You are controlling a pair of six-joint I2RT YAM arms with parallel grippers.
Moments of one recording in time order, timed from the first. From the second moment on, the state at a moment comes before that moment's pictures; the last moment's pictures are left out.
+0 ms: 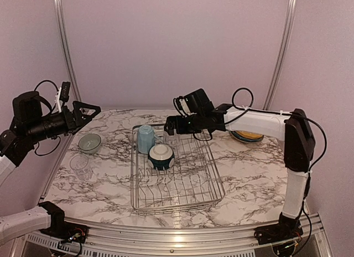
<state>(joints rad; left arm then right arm) -0.35 0.77 0.94 -0.39 0.45 -0.60 0.77 1.94 1.57 -0.30 -0.02 0.42</state>
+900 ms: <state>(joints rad) -0.35 0.77 0.87 -0.35 0.45 -0.63 0.84 2.38 2.14 -0.71 0.36 0.36</state>
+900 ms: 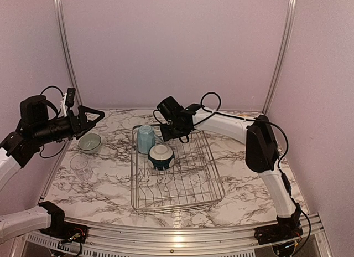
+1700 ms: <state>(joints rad) -0.50 1.04 0.90 -0.24 0.37 -0.78 0.84 1.87 1.61 -0.45 0.27 0.42</state>
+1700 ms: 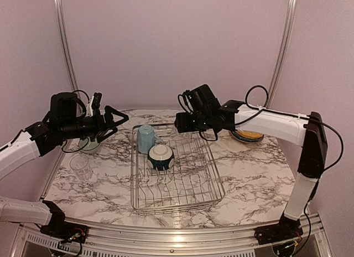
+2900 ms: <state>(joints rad) -0.83 1.38 0.89 0.54 0.48 -1.12 0.62 1.39 0.86 0.64 -0.58 1.01</state>
